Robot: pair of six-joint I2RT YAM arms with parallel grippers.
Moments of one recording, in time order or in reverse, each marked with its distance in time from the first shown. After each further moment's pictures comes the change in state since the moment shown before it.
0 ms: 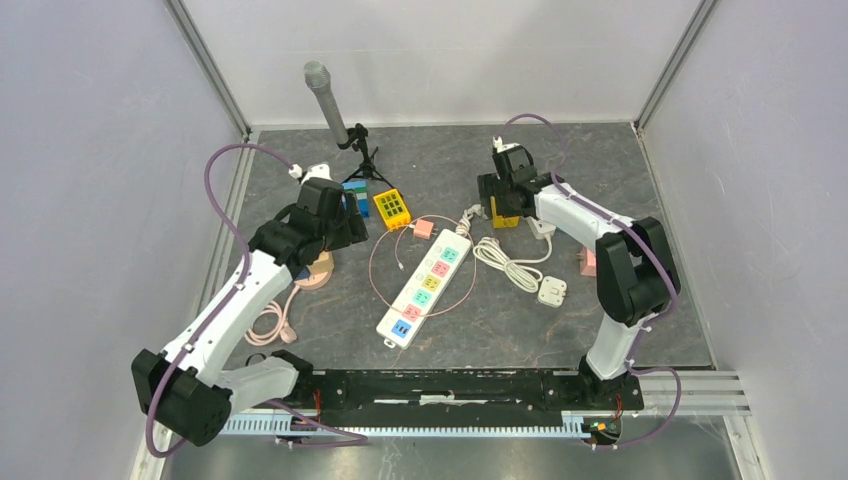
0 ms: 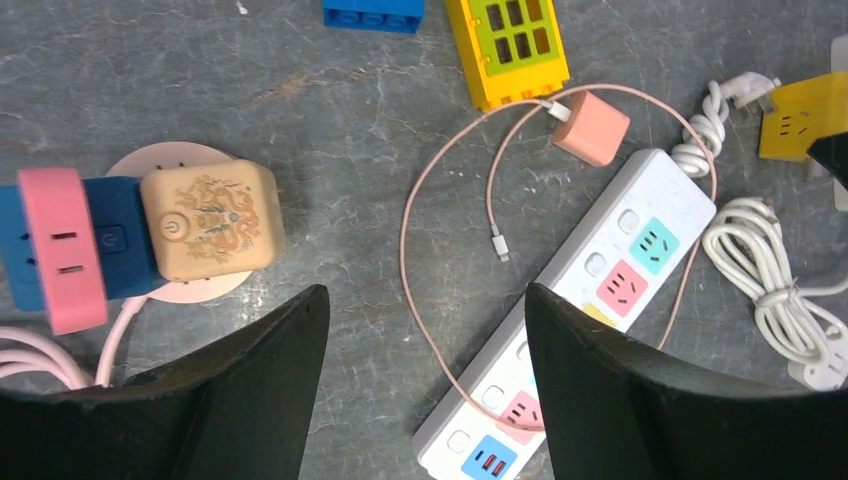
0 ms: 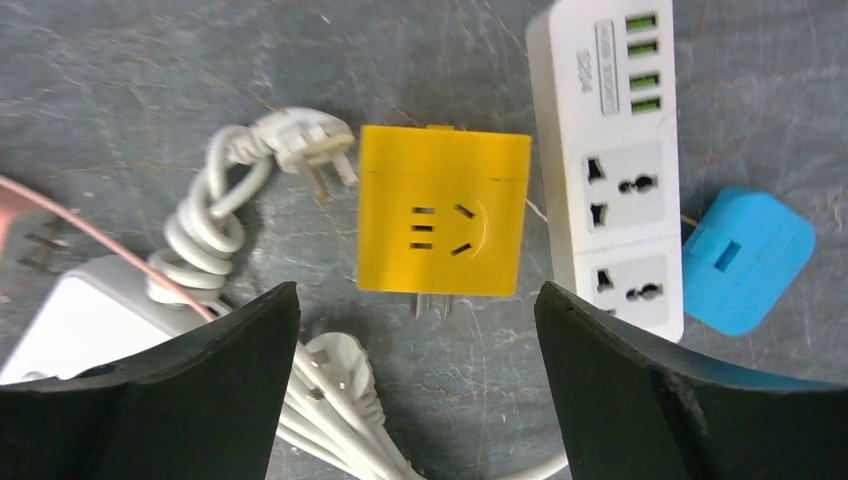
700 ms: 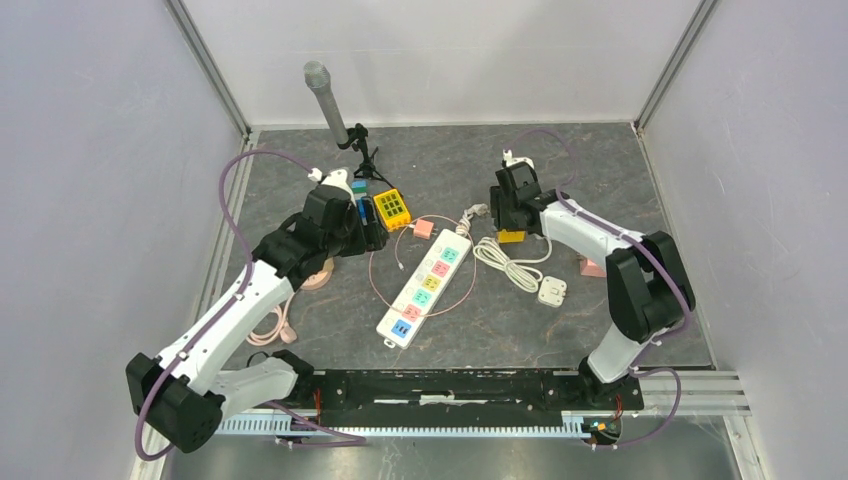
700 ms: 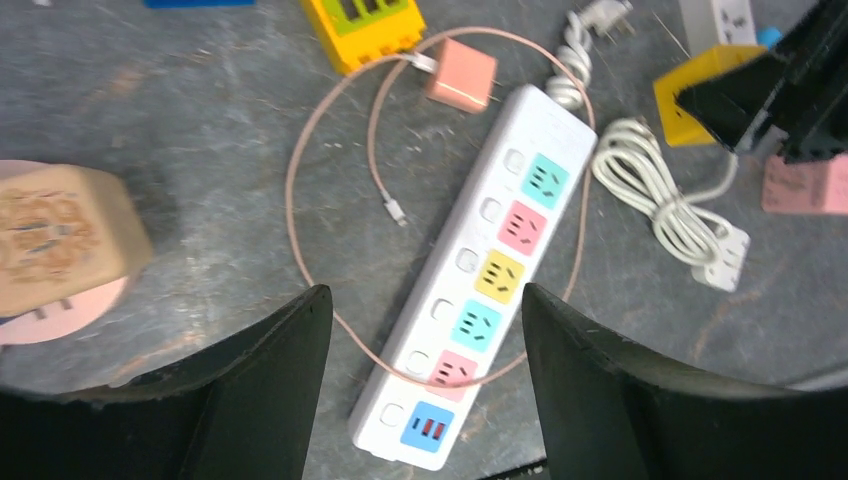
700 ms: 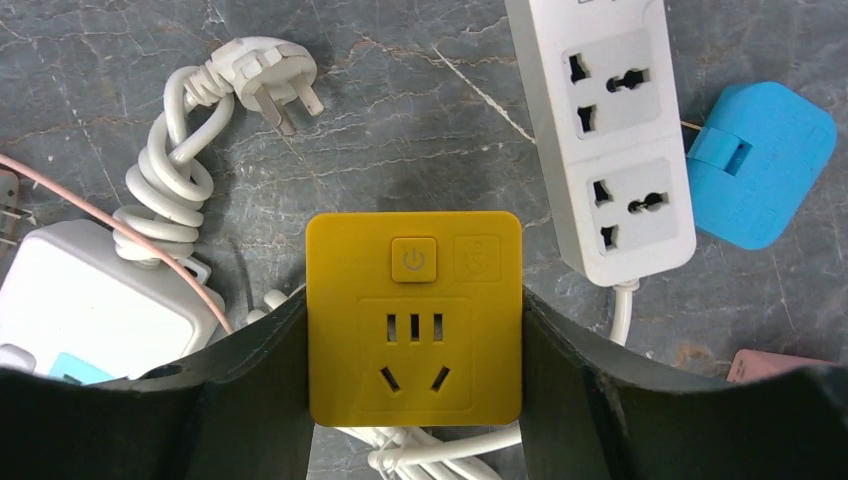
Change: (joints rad) left arm -0.080 -0.038 -0.053 0.106 0.189 -0.006; right arm 0.028 -0.131 -0.161 0.042 0.046 0.108
